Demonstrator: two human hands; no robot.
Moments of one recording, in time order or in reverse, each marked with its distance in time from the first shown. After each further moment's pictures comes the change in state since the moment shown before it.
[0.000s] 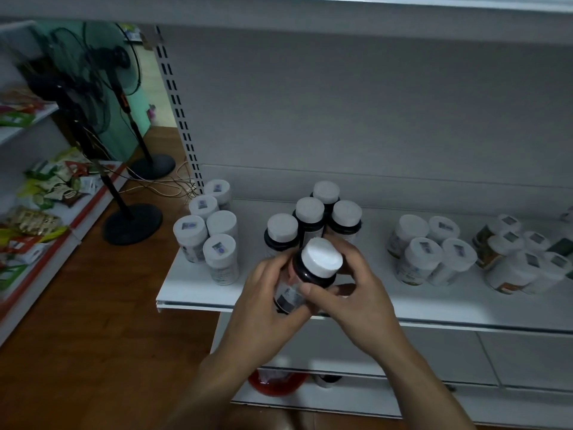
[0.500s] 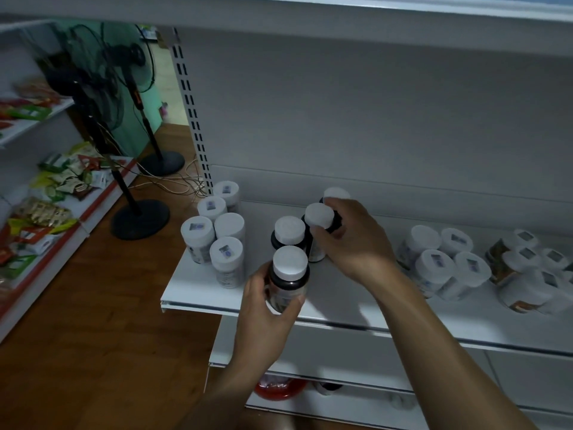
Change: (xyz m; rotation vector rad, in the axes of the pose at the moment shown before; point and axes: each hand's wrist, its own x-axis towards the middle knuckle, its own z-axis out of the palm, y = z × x) left_hand 0.002 -0.045 0.032 -0.213 0.261 -0.253; right_hand 0.093 -0.018 -0.003 -0.580 0.014 -0.077
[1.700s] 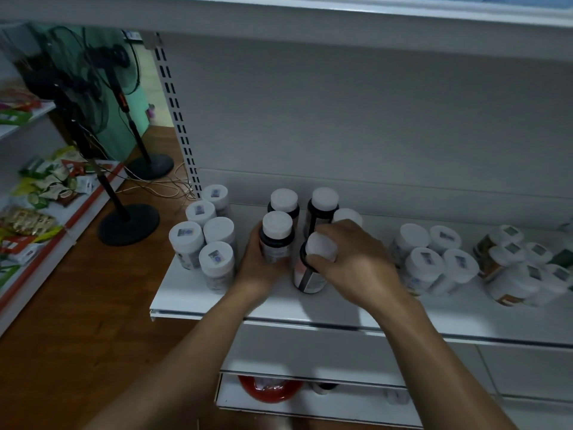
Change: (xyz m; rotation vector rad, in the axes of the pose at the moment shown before) left_hand 0.094 0.007 0.014 -0.222 -0.134 -0.035; right_hand -0.025 0.001 -0.009 -0.308 -0.114 -0.023
